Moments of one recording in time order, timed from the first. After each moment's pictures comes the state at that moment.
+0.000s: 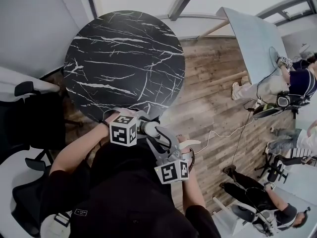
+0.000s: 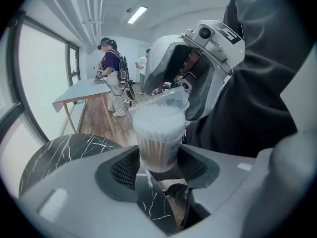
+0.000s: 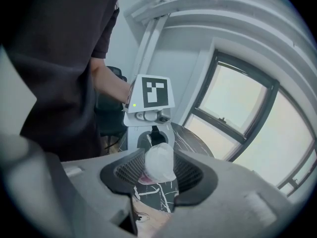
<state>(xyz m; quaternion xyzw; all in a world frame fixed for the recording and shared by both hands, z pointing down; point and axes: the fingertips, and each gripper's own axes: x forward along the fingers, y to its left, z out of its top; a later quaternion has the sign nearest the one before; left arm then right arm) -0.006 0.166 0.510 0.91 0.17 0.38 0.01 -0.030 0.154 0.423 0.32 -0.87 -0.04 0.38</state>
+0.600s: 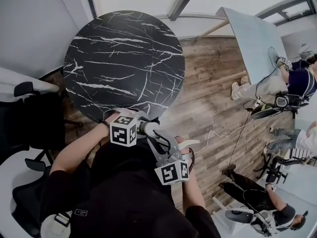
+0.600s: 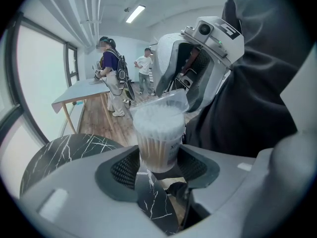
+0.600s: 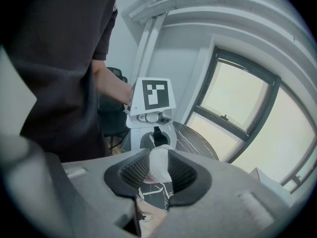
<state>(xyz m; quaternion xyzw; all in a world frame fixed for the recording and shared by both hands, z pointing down) -0.008 0.166 0.515 0.91 0.18 0.38 0.00 -0.032 0.158 0.425 0.32 -0.87 -0.02 0.38</state>
